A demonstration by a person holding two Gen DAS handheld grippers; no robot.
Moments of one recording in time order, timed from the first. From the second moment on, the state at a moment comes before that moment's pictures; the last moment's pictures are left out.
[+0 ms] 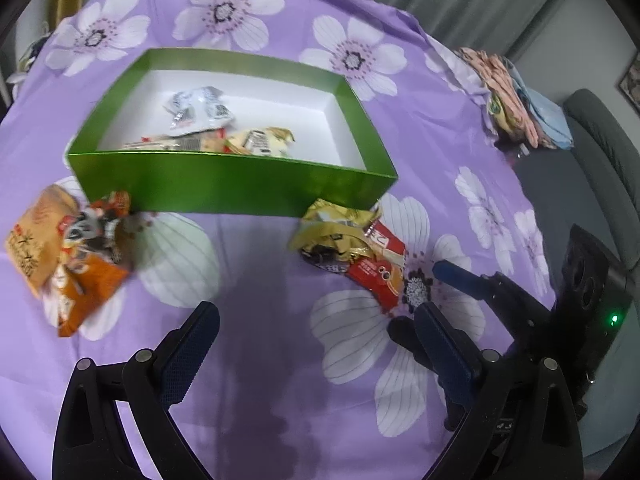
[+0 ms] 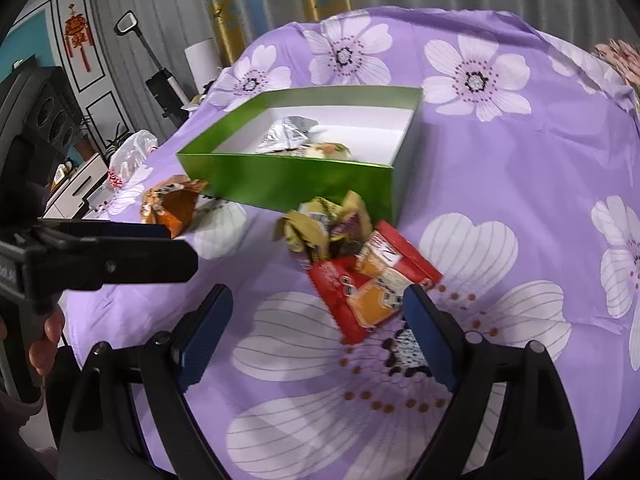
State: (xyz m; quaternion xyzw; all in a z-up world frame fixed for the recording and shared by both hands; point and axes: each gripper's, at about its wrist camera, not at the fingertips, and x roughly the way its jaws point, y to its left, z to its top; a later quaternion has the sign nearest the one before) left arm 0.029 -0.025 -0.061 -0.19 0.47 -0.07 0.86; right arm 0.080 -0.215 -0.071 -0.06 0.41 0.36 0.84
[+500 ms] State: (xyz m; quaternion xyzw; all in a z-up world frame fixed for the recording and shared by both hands) left arm 0.065 -0.039 -0.072 -0.18 0.47 -0.08 0.86; right arm 0.101 -0.192 -0.081 -0.07 0.40 0.39 0.82
